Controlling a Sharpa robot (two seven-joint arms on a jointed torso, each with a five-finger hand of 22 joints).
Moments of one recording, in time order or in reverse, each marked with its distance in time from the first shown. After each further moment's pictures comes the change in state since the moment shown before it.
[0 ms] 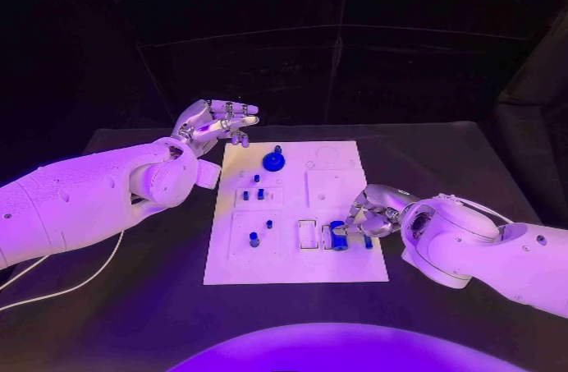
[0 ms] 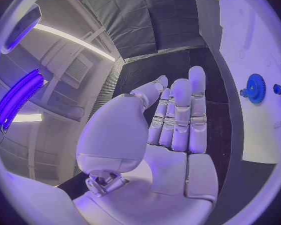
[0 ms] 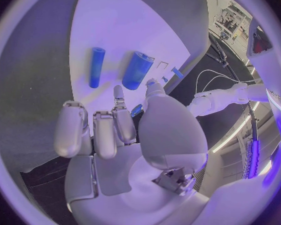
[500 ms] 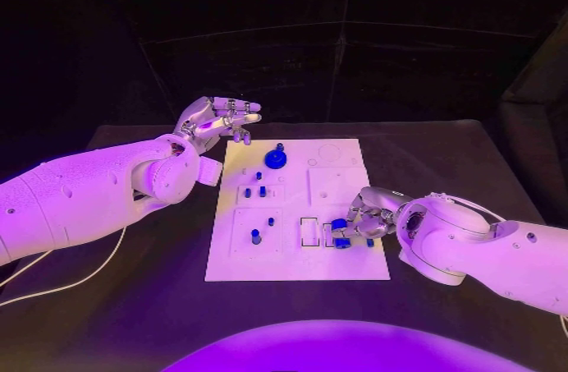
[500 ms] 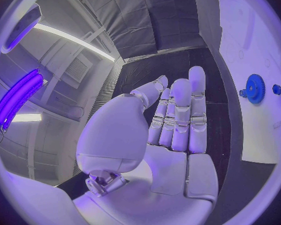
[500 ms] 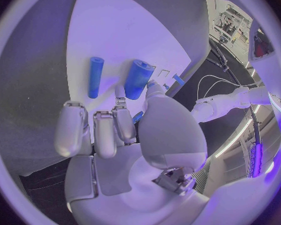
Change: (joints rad) left arm 0.000 -0.001 0.000 0.000 0.000 0.004 -0.004; left_hand 0.000 0.000 0.000 0.000 0.000 -0.004 -0.004 0.004 0.000 0.000 0.000 0.000 0.000 0.000 0.000 0.000 -0.001 0.000 0.000 0.000 0.000 -0.001; right arm -0.007 0.038 0.004 -0.026 -0.001 0.064 -0.022; right_hand 0.007 0.015 0.000 0.000 0.000 -0.006 -0.006 0.020 0.012 -0.004 -0.004 -0.009 -0.008 0.000 0.000 0.000 0.003 0.000 0.000 0.000 0.000 0.006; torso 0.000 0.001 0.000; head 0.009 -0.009
